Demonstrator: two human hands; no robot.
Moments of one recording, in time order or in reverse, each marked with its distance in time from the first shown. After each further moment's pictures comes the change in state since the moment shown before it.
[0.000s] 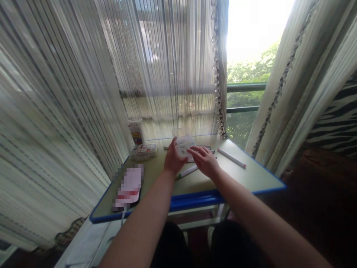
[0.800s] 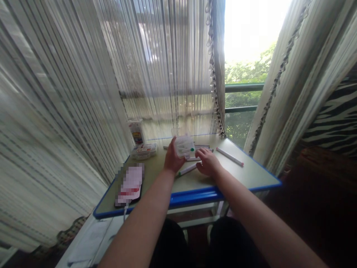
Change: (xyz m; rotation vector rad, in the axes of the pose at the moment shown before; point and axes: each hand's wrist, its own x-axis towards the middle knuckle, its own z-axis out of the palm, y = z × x) left_hand -0.003 0.004 -0.005 -0.003 0.007 0.100; right_hand -0.011 0.009 -0.007 0.012 -0.274 0.173
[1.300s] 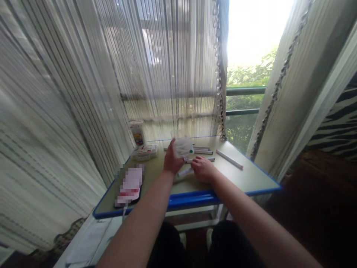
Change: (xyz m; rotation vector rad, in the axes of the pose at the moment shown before) left_hand 0.001 -0.002 0.001 -0.033 0.042 -0.011; right_hand 0.005 -0.022 -0.006 -0.118 -0.341 -0.144
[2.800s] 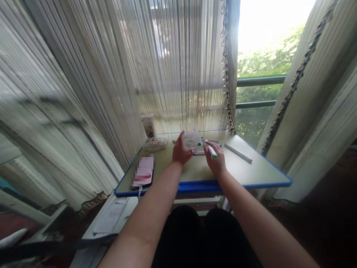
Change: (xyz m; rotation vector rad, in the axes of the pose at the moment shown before) left_hand -0.004 0.010 -0.005 0.089 -0.033 0.001; right_hand -0.008 -0.008 0.015 0.479 0.875 0.412
